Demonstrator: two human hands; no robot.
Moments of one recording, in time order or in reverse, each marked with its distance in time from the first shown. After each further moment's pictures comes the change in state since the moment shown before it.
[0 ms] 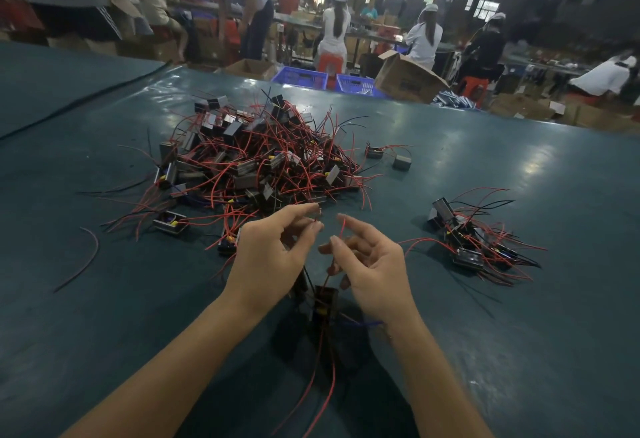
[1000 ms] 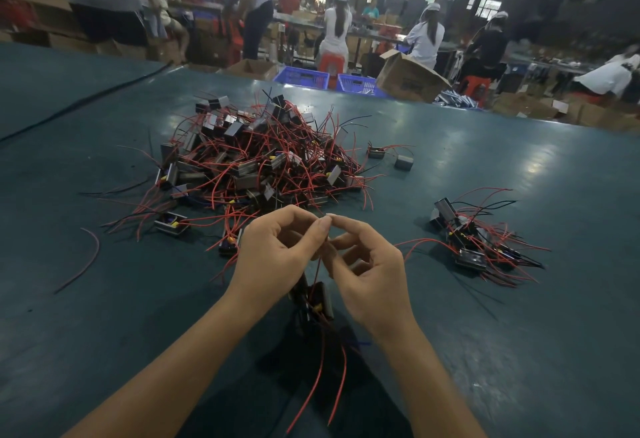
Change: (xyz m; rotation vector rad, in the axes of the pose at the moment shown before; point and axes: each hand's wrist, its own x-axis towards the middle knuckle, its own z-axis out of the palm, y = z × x) left_hand 0.003 0.012 -0.002 -0.304 -0.087 -0.224; right_hand -0.007 -0.006 0.010 -0.180 0.026 -0.355
